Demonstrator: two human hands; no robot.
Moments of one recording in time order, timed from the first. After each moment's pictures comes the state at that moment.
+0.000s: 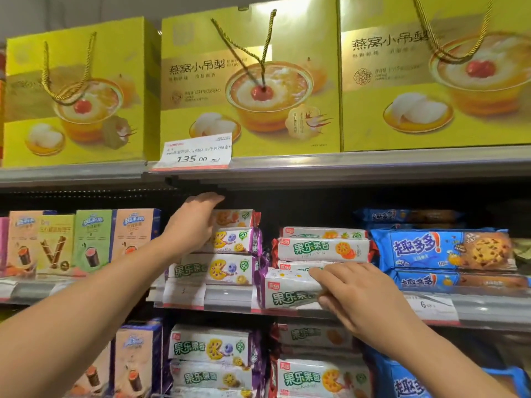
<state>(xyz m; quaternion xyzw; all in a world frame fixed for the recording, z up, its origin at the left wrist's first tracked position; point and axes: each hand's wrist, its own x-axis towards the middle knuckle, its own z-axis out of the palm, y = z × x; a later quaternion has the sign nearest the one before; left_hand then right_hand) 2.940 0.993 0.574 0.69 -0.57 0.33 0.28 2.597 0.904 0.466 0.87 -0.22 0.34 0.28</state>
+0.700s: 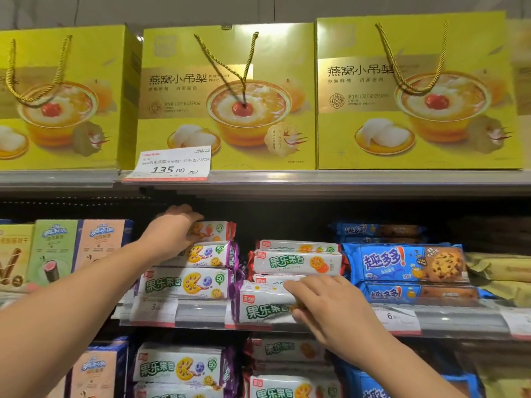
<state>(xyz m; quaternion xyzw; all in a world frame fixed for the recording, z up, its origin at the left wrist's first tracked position) 2.945 0.978 0.584 0.72 -0.57 0.33 0.22 2.596 0.912 0.470 0.88 -0.25 0.32 0.26</state>
